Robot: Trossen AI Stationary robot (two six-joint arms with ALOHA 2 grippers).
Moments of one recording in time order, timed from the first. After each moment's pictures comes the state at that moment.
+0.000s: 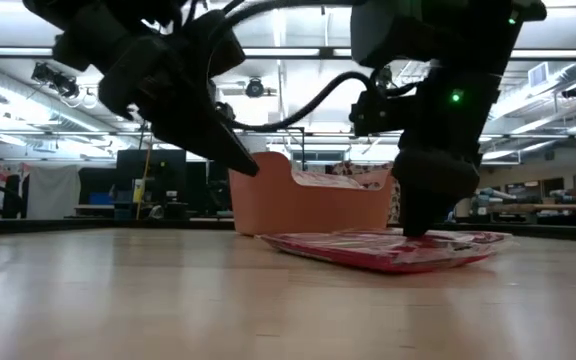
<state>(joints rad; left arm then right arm) -0.25 1.61 0.75 0.19 -0.19 -0.07 0.34 1.95 1.21 -0.83 0.50 0.78</state>
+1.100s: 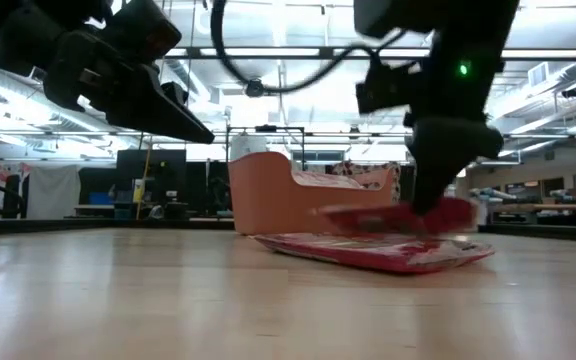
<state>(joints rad) -0.28 1.31 0.46 0.36 -0.30 0.01 0.33 1.88 1.24 -0.90 0.45 0.65</state>
